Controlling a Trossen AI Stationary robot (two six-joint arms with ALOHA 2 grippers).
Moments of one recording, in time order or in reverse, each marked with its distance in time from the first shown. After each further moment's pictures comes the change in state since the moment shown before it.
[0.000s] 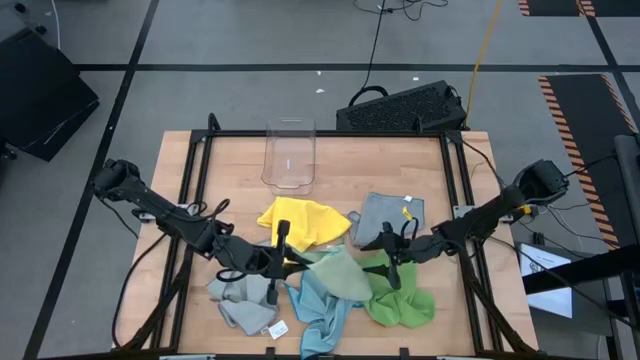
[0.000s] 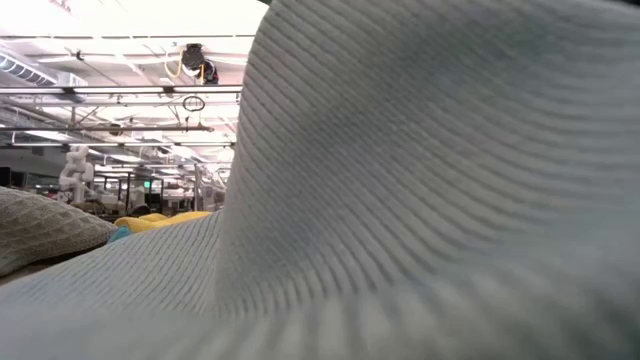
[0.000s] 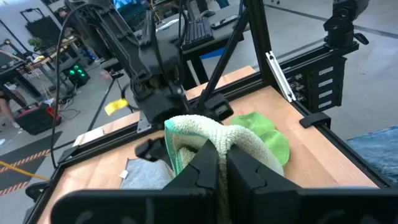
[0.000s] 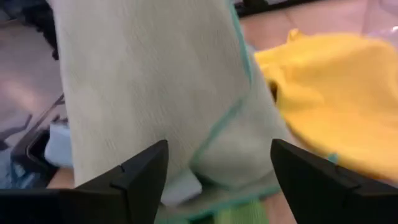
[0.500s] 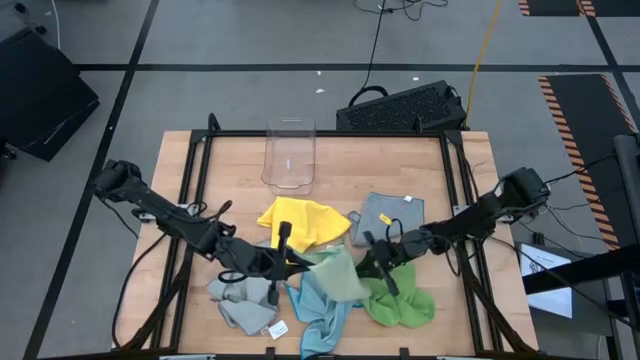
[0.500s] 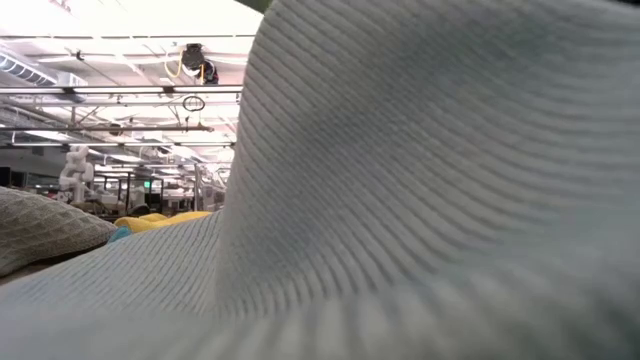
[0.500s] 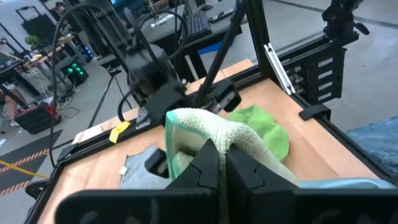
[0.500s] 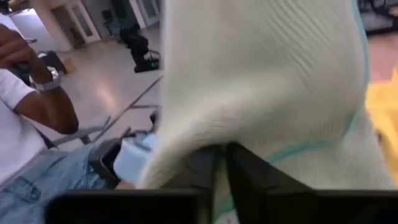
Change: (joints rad) left arm 0.001 0.016 0.000 -0.009 0.000 0.007; right arm -0.076 0.200 0.073 0.327 -0.340 -0.104
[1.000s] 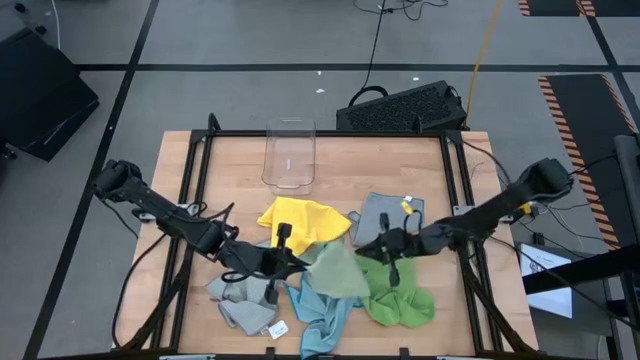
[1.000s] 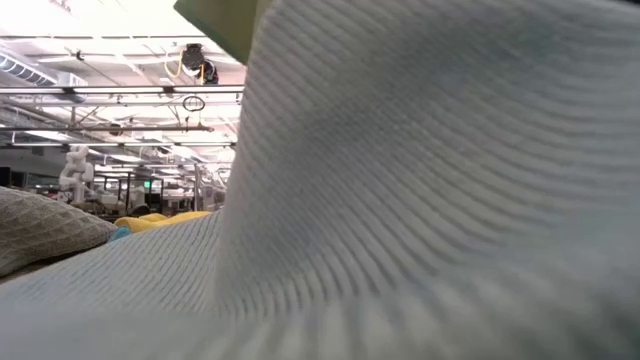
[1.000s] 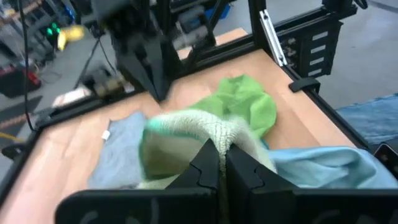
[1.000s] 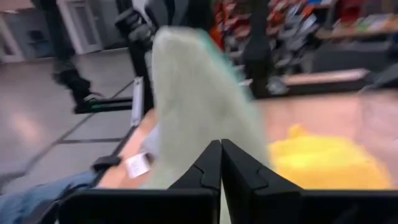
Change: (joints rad) left arm 0.008 0.001 0.000 -0.150 0.018 -0.146; right arm 0.064 -0.295 0.022 -0.232 0.382 -0.138
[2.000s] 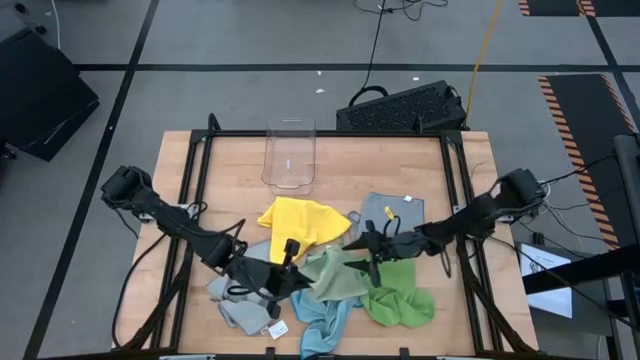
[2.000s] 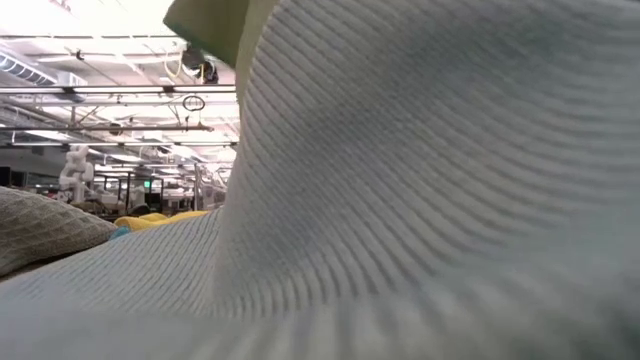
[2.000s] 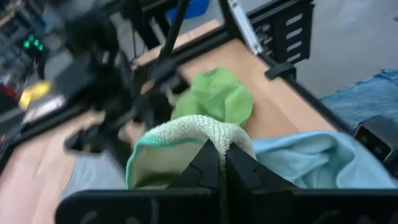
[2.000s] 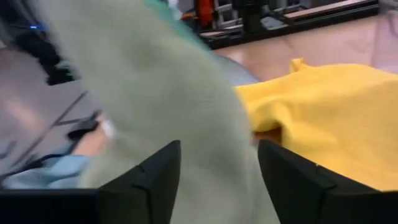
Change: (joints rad) left arm -0.051 0.113 0.000 0.103 0.030 0.092; right arm -0.083 0.347 0.029 0.133 -0.093 0.171
